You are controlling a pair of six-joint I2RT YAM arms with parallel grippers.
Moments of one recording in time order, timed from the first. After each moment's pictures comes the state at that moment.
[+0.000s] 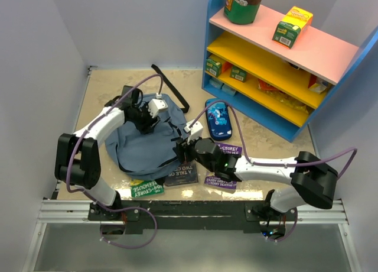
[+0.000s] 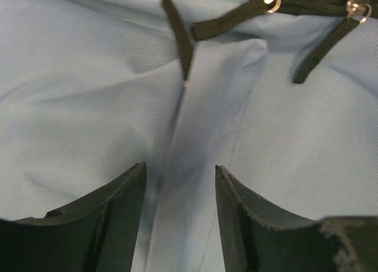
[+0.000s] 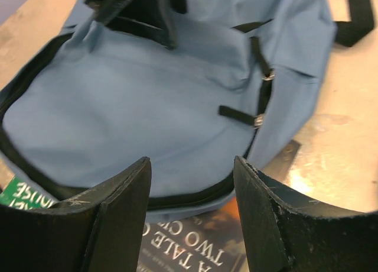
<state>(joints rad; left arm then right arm) -0.21 1.61 1.13 -0.60 0.42 0.75 1.09 1.42 0.71 0.39 0.36 0.32</state>
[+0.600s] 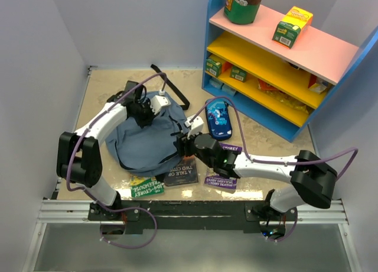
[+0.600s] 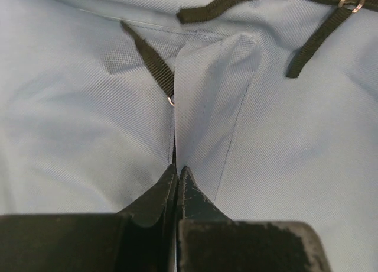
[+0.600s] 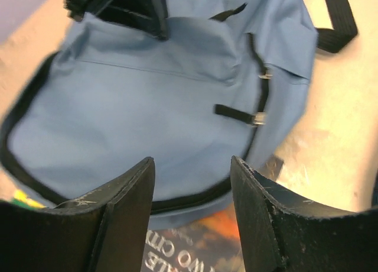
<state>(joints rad) -0.24 1.63 1.20 -0.66 0.34 0.75 1.08 1.43 0.75 0.37 0.38 0.32</state>
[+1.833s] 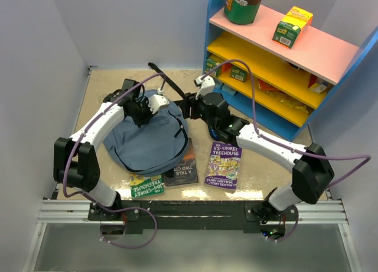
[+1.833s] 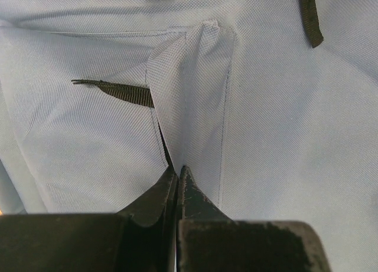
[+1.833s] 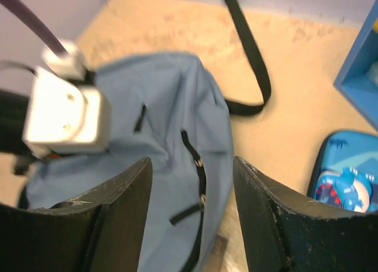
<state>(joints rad) -0.24 1.58 1.25 -0.74 0.30 0.77 0.80 1.49 1.13 0.15 0.24 0.32</state>
